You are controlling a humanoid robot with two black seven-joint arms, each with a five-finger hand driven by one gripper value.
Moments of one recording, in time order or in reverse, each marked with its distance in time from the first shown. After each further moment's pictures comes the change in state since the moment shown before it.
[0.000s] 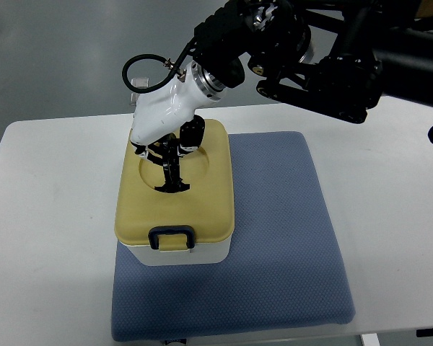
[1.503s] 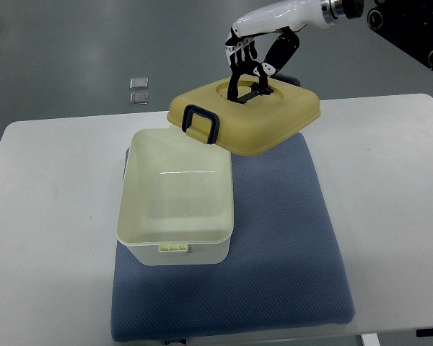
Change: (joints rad) left arm 0.000 0.000 0.000 0.000 0.000 0.000 0.000; right arm -0.094 -0.263 0.021 -0.328 0.394 0.035 -0.022
